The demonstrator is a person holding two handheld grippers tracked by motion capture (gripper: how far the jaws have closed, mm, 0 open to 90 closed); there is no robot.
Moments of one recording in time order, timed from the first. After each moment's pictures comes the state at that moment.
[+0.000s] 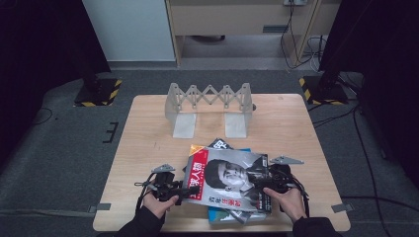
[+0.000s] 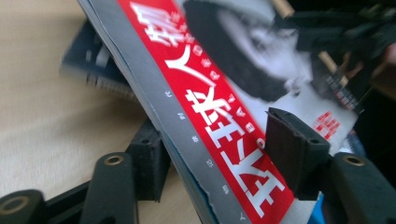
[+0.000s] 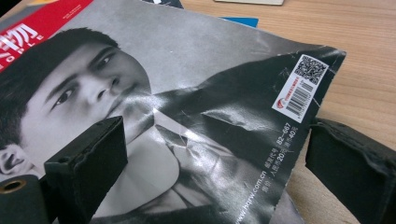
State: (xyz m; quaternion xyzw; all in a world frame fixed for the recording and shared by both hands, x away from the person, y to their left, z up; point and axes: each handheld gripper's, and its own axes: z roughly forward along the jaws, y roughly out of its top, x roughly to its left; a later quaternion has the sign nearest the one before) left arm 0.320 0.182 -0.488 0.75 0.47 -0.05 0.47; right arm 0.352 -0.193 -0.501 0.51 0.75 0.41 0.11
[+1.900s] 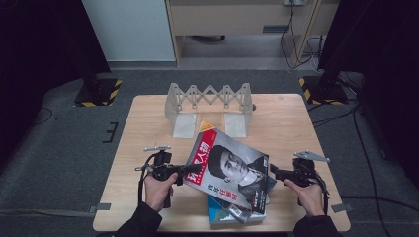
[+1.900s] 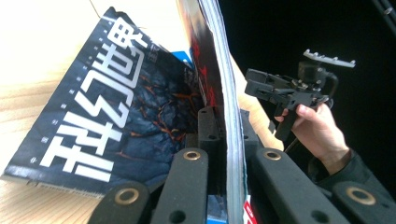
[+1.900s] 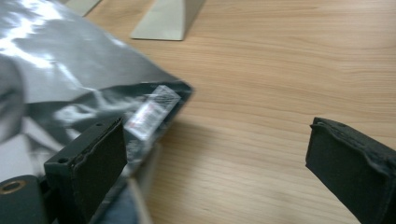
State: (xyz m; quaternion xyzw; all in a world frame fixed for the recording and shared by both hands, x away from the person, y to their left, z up) left arm 0.353 0.179 -0.442 0.68 0.49 -0.13 0.54; right arm 0.361 -0.254 -0.490 0.55 0.70 0.41 0.18
